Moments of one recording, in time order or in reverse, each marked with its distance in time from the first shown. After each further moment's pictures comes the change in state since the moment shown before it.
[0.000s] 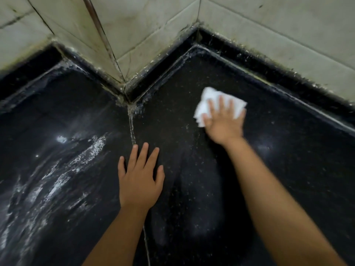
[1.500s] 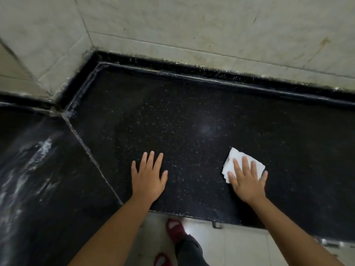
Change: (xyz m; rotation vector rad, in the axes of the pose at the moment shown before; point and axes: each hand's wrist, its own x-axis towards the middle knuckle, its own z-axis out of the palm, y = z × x) left_hand -0.153 0.094 -0.022 0.094 -0.324 0.500; right_hand -0.390 0.160 0.102 0.176 -0.086 0.626
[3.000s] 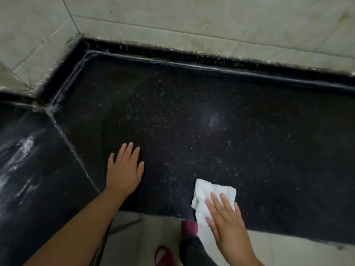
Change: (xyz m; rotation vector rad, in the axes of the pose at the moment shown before) left_hand 0.022 -0.027 -0.005 -0.020 0.030 -0.043; right_hand -0.059 -0.012 0.079 0.119 0.320 -0.479
